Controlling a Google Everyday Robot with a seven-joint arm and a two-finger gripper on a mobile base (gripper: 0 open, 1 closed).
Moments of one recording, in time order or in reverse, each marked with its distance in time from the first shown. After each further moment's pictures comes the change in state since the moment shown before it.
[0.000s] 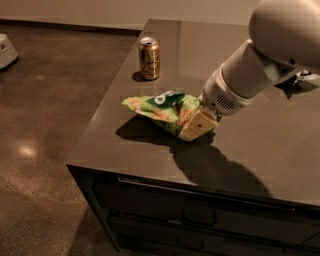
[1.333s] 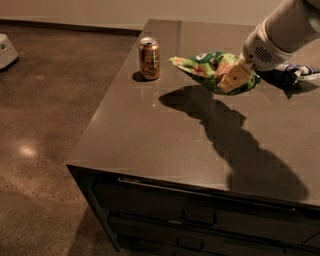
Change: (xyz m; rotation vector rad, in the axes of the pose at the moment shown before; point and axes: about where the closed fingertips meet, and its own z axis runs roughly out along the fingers) arm 0.021 -0.122 -0.075 0.236 0.004 0.170
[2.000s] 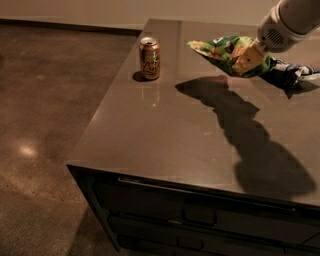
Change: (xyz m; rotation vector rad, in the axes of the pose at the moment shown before) arm 0.003 -0.064 -0.014 0.124 0.018 0.053
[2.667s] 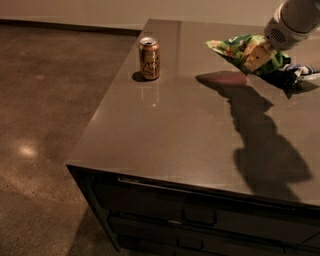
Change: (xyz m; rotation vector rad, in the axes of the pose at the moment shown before) arm 0.020 -0.050 0.012 0.132 0.096 0.081
